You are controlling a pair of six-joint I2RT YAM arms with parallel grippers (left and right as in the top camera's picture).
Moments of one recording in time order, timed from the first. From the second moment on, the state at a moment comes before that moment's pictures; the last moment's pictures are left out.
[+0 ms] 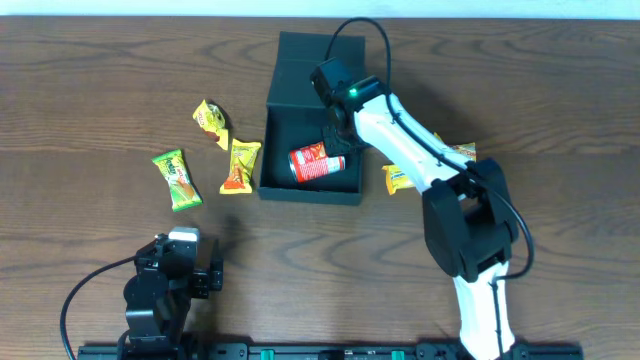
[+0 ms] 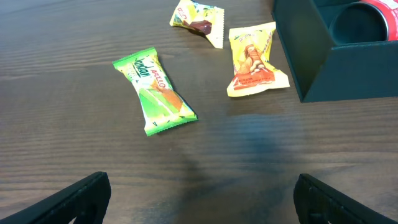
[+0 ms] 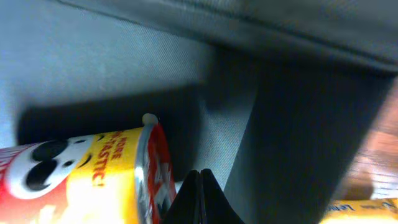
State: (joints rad) left arm 0.02 0.01 0.16 -0.67 0.05 0.15; right arm 0.53 2.21 1.79 -0.98 0.10 0.36
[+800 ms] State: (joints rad) left arm 0.02 0.01 0.16 -0.67 0.05 0.15; right arm 0.63 2.23 1.79 -1.10 -0.14 0.36
